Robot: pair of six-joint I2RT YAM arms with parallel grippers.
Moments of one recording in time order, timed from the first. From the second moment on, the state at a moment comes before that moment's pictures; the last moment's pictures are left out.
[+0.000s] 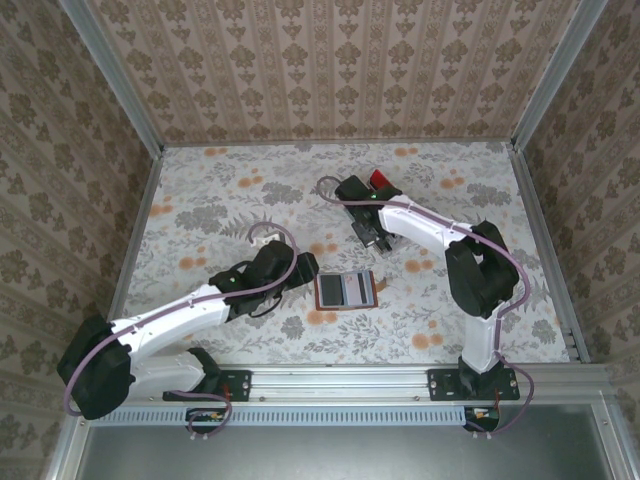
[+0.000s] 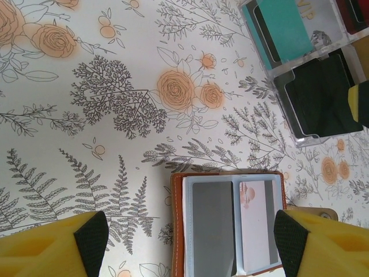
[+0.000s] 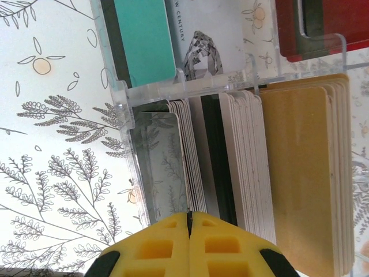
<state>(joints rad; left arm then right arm) -0.88 1.15 0.65 -0.26 -0.19 -0.99 0.58 1.92 1.49 -0.88 0.43 0.13</state>
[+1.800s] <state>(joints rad) -0.68 1.47 0.74 0.50 0.45 -1.16 0.36 1.43 1.14 -0.42 -0.68 0.74</state>
